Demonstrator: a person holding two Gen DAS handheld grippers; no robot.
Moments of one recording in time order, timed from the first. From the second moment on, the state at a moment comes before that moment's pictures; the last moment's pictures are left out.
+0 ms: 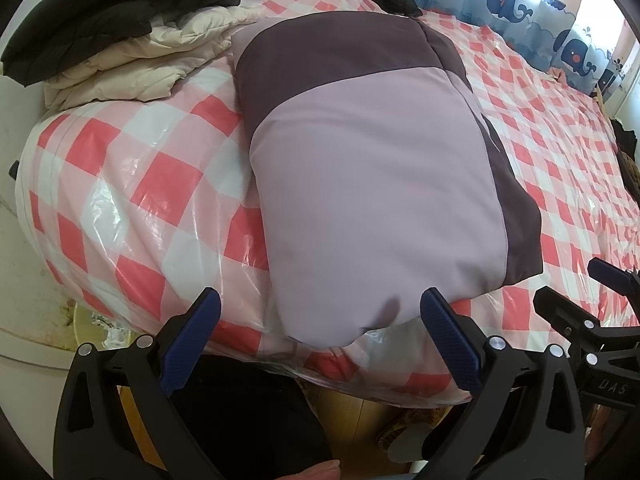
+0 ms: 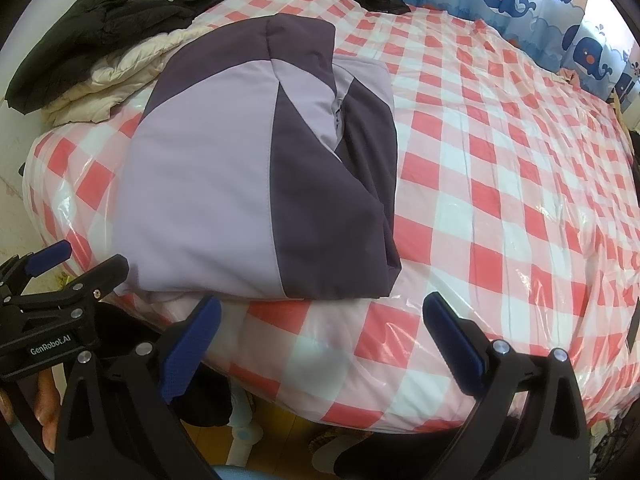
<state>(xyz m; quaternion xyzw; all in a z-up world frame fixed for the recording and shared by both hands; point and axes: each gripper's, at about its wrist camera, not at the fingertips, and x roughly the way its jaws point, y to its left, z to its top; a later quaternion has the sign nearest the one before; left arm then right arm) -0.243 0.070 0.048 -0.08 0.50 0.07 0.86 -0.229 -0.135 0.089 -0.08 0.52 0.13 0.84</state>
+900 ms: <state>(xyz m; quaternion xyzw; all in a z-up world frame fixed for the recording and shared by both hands) -0.243 0.072 0.050 -0.07 0.50 0.07 0.86 -0.230 -0.131 0.089 -0.07 0.52 0.13 0.84</state>
